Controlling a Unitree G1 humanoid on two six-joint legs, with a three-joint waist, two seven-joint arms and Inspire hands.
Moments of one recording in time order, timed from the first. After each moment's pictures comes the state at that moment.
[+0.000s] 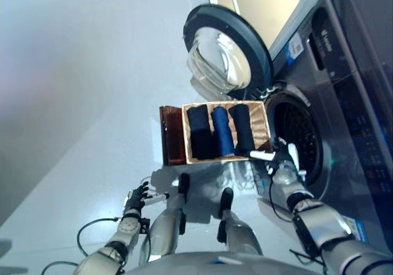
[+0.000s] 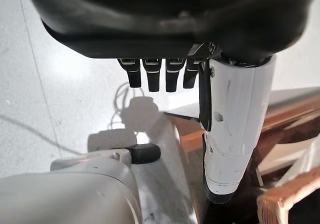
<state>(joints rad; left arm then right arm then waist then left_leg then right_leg) -0.16 0.17 -0.33 1.21 -0.26 -0.27 0.21 -0.58 -0.39 0.21 1.31 0.11 -0.15 -0.38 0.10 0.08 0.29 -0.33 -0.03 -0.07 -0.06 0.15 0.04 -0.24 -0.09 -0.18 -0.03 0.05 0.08</state>
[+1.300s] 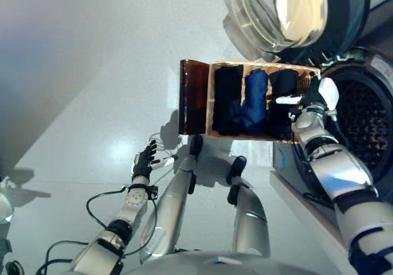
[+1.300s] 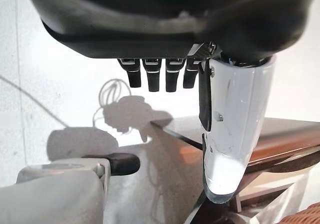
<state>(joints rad) -0.22 0.21 -0.41 0.93 -0.33 -0.34 0.28 -1.01 -0.52 0.40 1.52 0.00 -0.12 -0.51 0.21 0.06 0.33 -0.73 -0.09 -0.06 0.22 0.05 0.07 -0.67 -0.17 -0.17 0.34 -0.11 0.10</state>
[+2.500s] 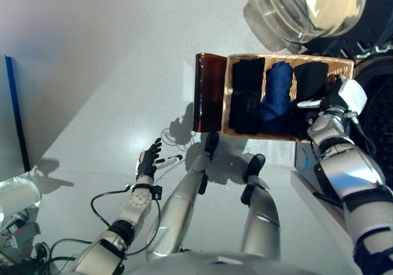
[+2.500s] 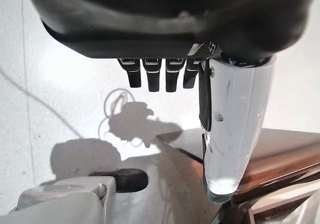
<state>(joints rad) -0.22 0.20 -0.46 0.91 -0.34 -0.36 0.30 -1.02 -0.59 0.46 1.59 -0.07 -0.06 -0.59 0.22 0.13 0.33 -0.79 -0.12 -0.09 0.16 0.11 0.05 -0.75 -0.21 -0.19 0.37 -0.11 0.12</state>
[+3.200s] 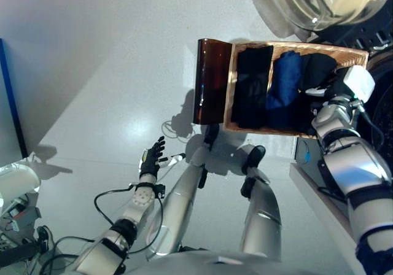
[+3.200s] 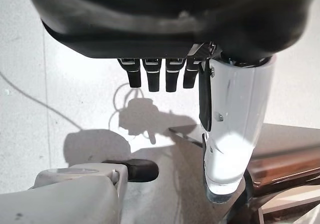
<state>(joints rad) -0.23 0.19 -0.48 0.90 -0.36 -0.36 0.31 -1.06 -0.62 0.46 1.56 -0.10 -0.04 -0.59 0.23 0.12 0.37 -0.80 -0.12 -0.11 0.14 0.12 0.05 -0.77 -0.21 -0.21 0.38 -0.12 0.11</state>
